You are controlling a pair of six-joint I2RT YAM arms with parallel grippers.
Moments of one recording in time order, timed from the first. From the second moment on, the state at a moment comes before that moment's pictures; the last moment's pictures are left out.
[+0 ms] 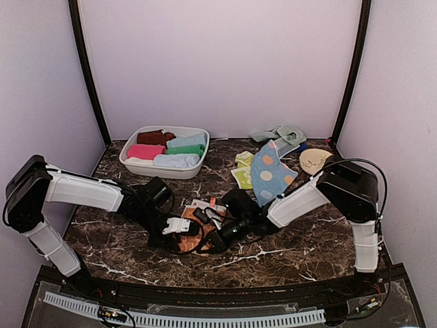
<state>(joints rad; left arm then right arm) -0.77 1.59 0.80 -0.48 0.39 0.80 1.03 2.08 1.06 0.29 -0.72 0.41</state>
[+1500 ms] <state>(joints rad) -0.64 1.98 1.17 -1.13 0.73 0.88 1.57 1.95 0.82 0.56 0.57 -0.85</state>
